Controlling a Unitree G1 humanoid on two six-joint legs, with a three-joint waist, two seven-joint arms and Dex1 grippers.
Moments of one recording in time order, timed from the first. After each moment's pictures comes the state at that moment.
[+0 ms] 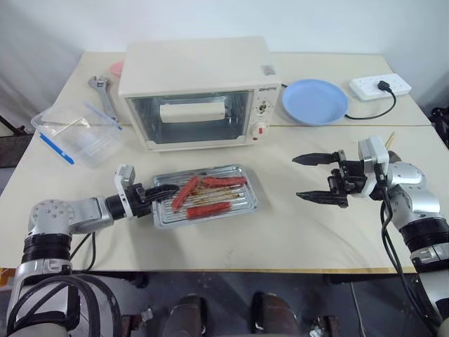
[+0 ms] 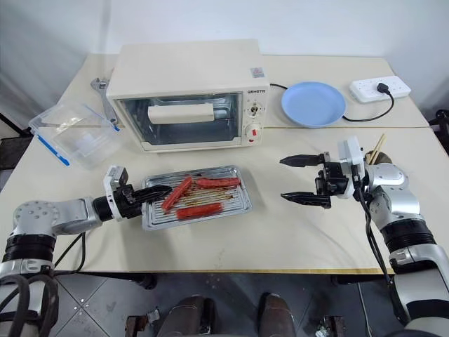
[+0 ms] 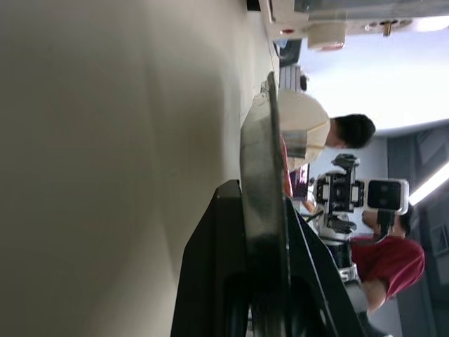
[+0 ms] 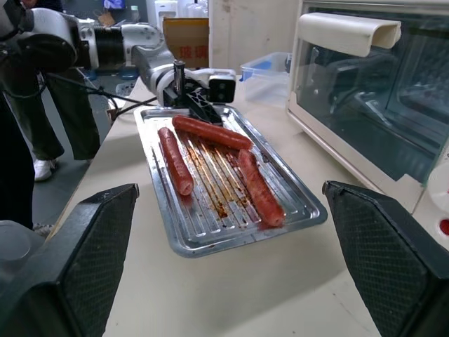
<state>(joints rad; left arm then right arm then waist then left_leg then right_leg) -0.61 0.71 0.14 0.58 -1.32 1.37 -0.47 -0.68 -0.82 0.23 0.55 0.86 -0.16 1.56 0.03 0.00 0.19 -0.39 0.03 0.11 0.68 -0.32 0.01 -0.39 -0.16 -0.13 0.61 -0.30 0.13</state>
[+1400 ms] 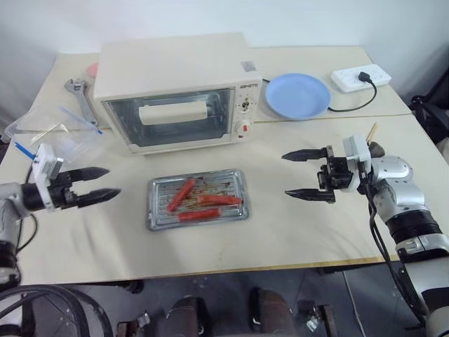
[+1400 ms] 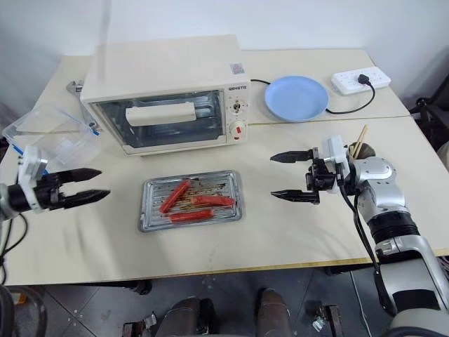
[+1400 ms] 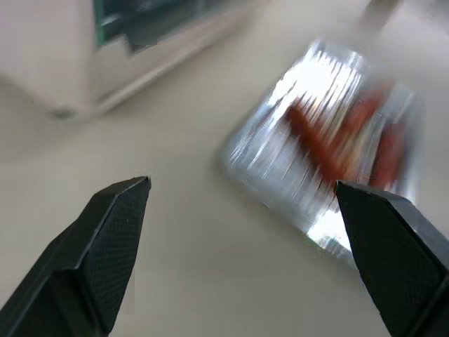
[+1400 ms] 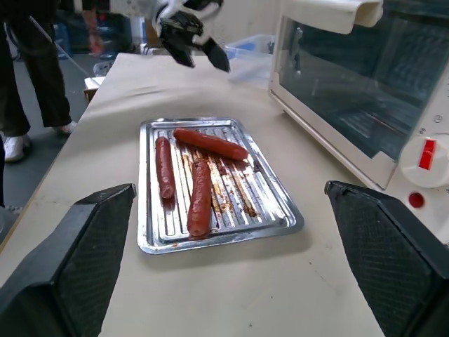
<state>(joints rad) -0.41 0.99 0.22 0.62 -0.41 0.06 -1.36 -0.76 -0.74 0.28 0.64 0.73 -0.26 1.56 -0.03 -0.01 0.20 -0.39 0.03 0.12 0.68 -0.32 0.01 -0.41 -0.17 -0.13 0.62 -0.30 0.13</state>
